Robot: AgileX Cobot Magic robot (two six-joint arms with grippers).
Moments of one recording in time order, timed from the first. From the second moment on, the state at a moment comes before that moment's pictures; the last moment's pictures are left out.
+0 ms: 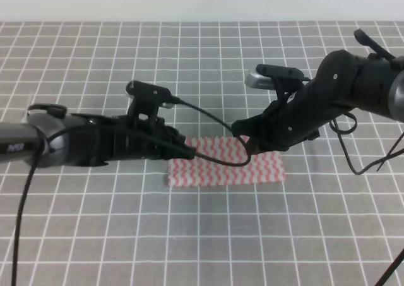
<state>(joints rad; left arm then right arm) -0.41 1.95 -1.12 -1.74 0.24 1.72 0.43 1.93 -1.40 0.46 0.68 -0.06</state>
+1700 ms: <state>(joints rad) -0.41 1.88 -1.14 -1.00 0.57 1.05 0.43 1.96 -1.40 0.43 0.82 -0.07</state>
